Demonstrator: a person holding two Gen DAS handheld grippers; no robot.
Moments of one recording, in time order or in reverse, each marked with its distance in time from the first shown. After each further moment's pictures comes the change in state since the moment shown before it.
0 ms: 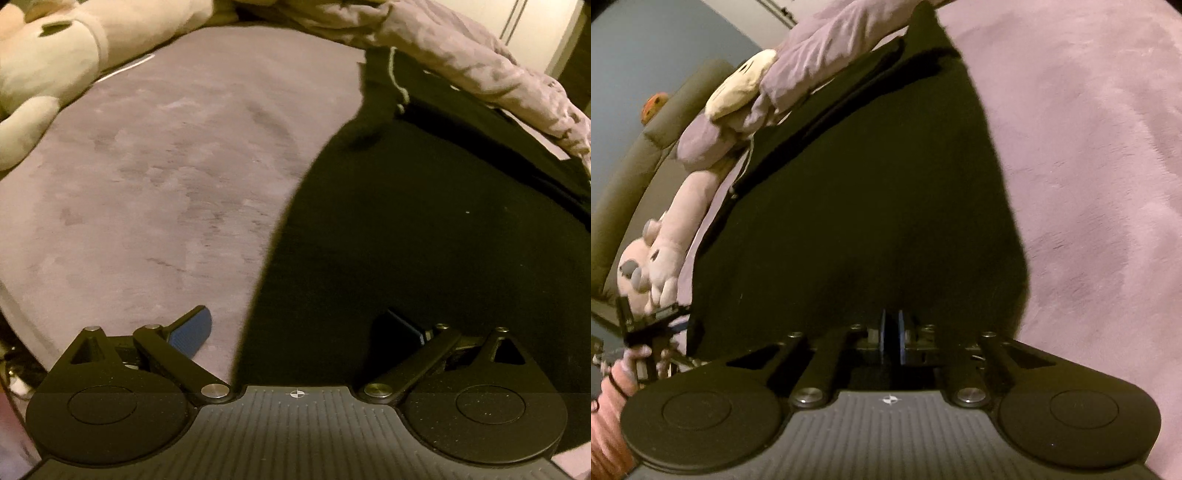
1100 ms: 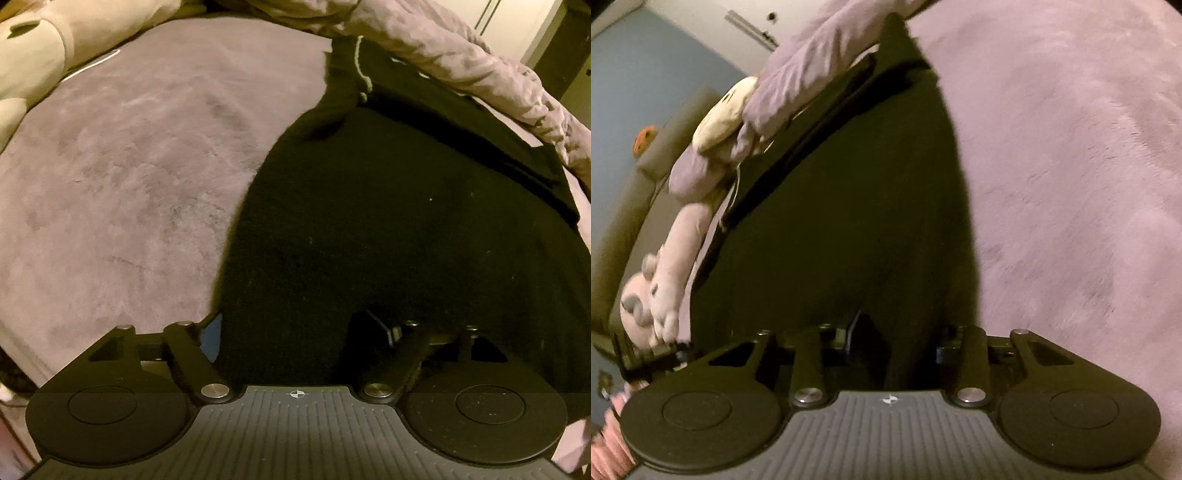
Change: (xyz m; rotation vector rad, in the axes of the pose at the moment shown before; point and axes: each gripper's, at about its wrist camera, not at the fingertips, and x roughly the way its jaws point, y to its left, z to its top) left arm -0.001 -0.012 0.001 0.031 0.042 -0.082; right arm 0.009 -0.030 0.015 0.091 -0.063 0.006
